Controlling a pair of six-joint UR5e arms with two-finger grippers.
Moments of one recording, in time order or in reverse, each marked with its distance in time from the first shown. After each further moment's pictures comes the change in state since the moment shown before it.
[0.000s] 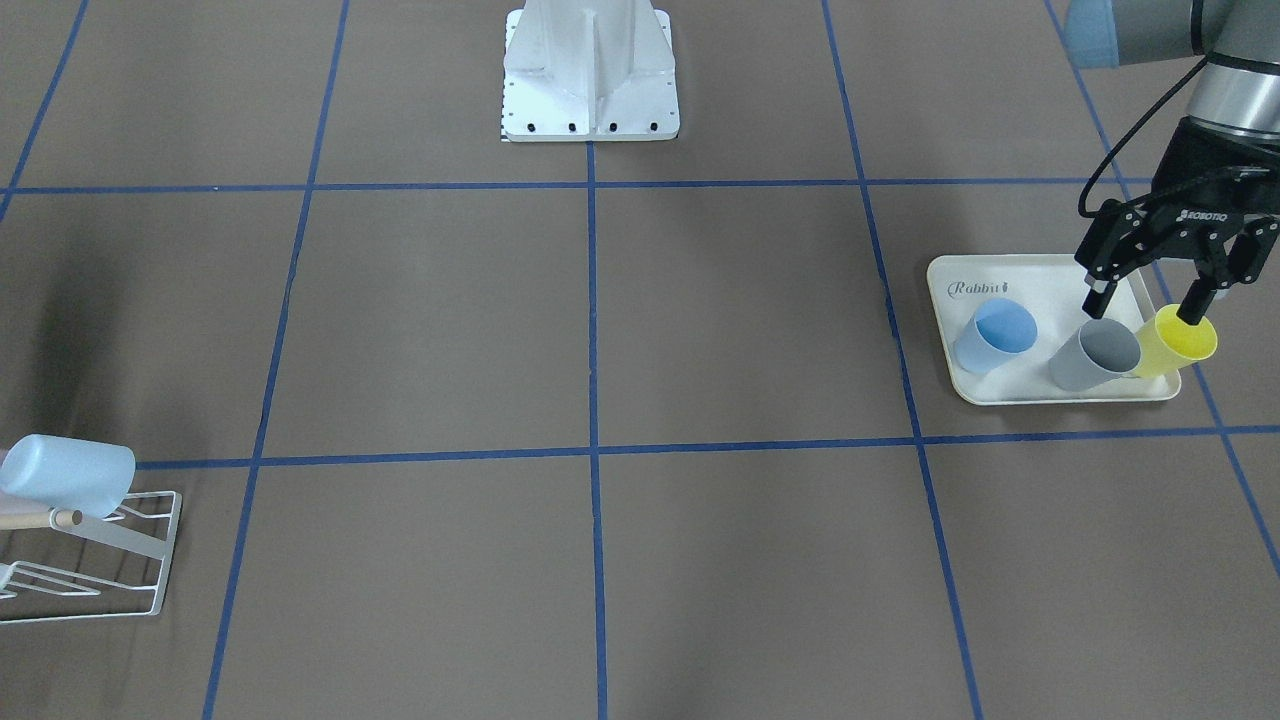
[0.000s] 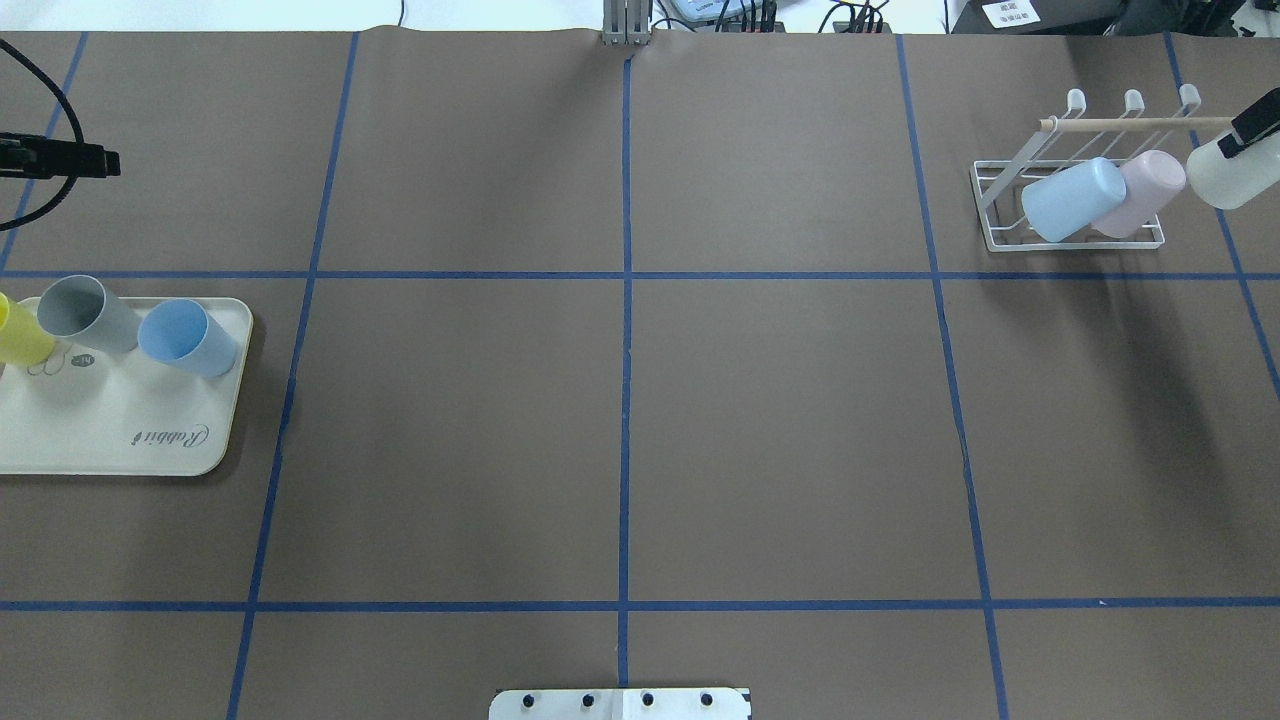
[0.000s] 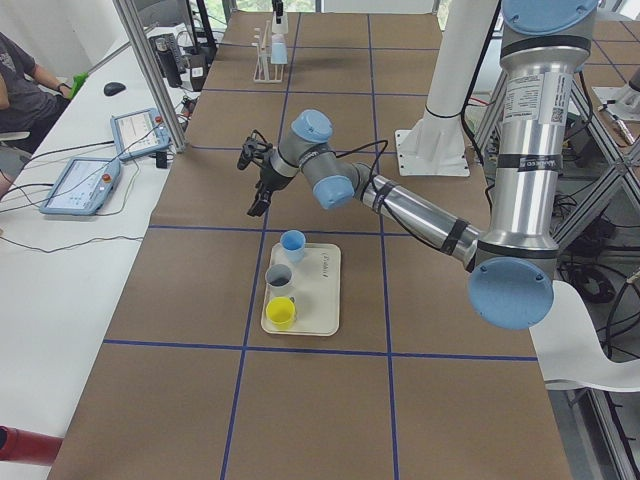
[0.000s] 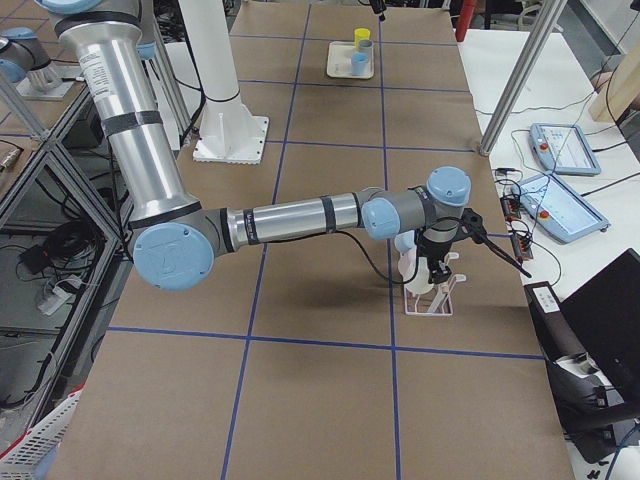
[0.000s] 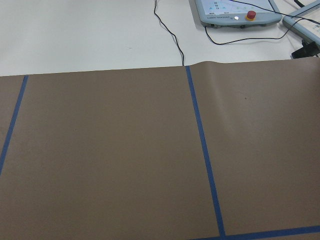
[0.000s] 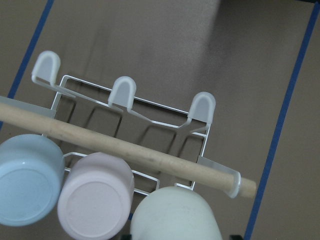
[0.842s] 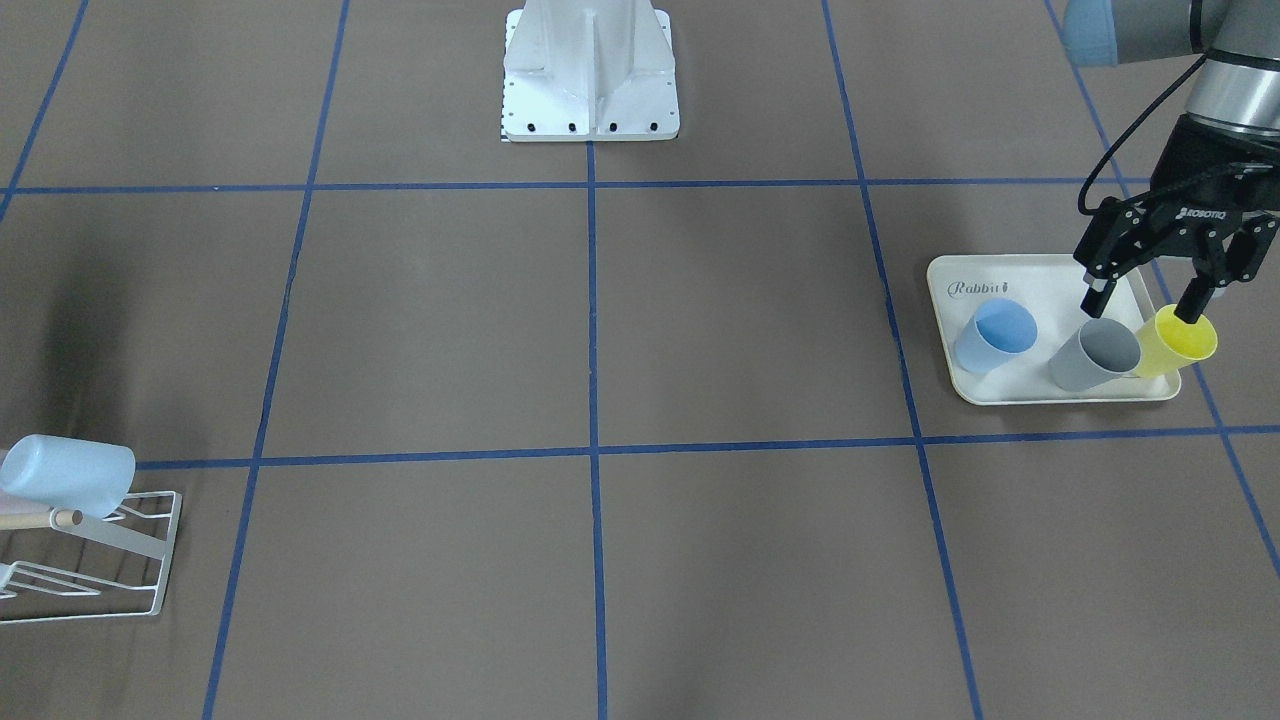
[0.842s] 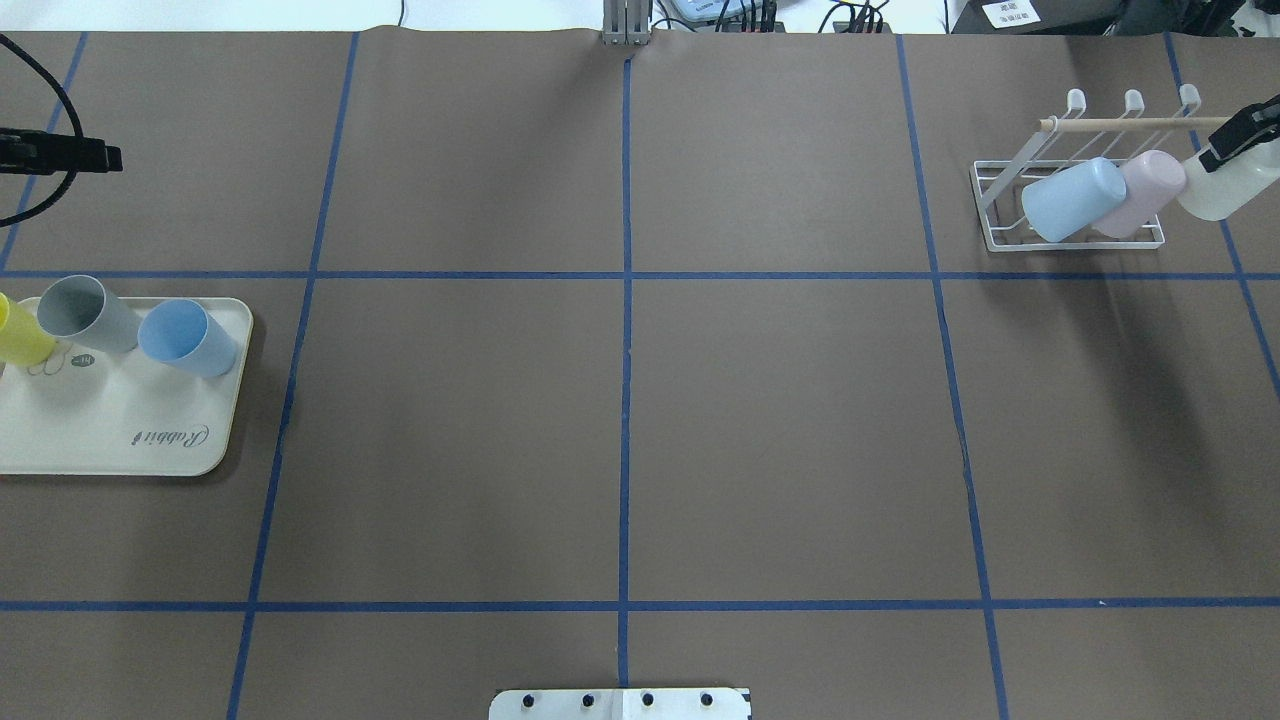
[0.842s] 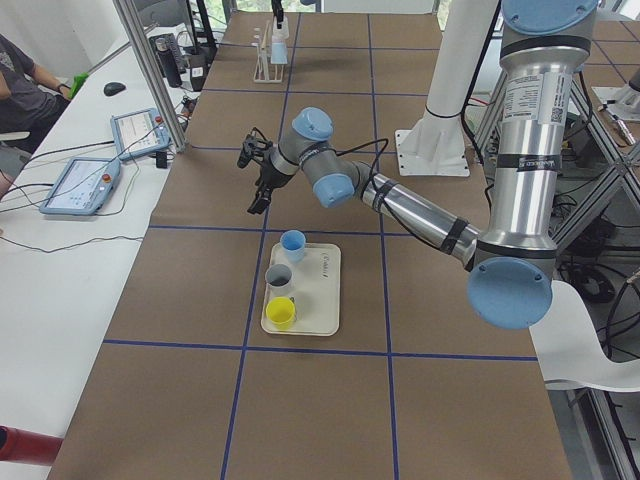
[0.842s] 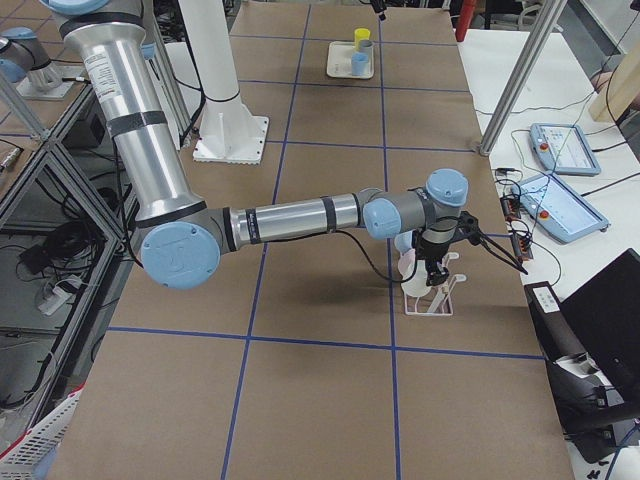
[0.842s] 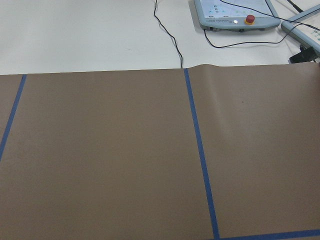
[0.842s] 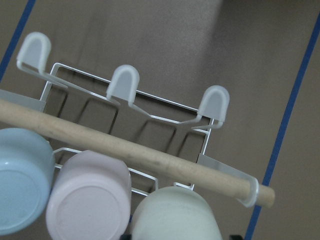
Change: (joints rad) left arm 0.000 -0.003 -0.008 0.000 0.000 -0.028; right arm -0.039 0.015 -0.028 0.000 -0.047 -0.003
